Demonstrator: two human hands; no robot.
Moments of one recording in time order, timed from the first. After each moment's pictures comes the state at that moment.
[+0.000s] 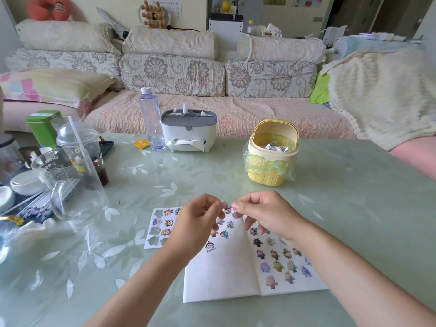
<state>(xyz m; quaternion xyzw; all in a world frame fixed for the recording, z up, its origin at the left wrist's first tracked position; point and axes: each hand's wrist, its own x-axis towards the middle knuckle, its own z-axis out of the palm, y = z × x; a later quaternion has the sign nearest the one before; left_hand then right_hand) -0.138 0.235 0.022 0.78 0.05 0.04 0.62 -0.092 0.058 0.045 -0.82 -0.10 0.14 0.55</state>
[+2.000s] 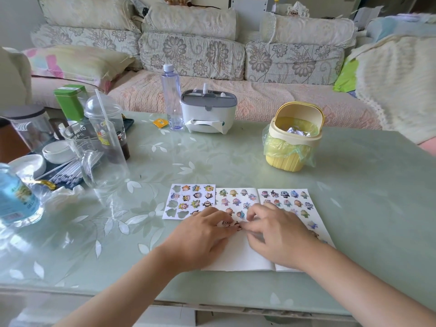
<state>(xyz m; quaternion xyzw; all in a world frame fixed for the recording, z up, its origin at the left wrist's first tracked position) -0.165 0.283 -0.060 0.93 -0.30 0.16 0.16 -0.125 0.057 -0.019 -0.94 -0.35 -0.03 0.04</state>
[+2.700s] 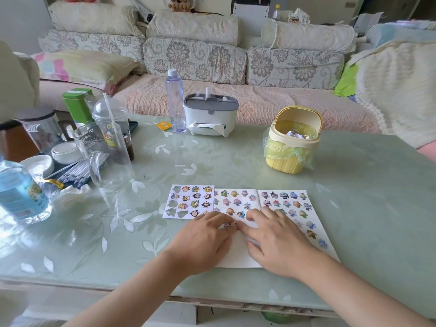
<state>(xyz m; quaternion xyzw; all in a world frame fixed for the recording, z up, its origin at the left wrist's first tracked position) -0.175 0.273 -0.061 0.94 -0.26 0.16 0.15 -0.144 0.057 -0.022 -0.94 -0.35 -0.04 -0.02</state>
